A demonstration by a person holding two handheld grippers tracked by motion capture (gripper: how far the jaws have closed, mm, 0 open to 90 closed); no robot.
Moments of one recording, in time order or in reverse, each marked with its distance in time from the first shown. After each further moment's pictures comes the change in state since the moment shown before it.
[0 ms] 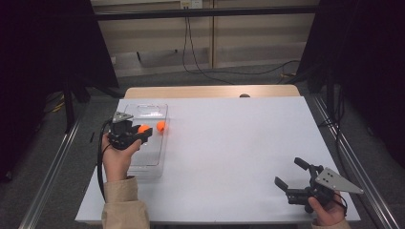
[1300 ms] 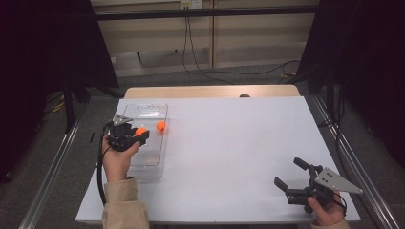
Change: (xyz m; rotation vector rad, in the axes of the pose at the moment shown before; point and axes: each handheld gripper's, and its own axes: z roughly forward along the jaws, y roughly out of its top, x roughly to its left) left arm 0.007 -0.012 0.010 0.019 0.053 0.007; right arm 0.000 0.000 0.001 0.002 0.003 -0.001
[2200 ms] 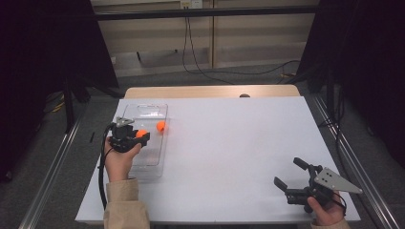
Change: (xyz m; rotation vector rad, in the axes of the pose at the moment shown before) left arm 0.002 -0.007 0.009 0.021 0.015 -0.004; right arm 0.001 0.000 0.001 -0.001 -0.002 0.004
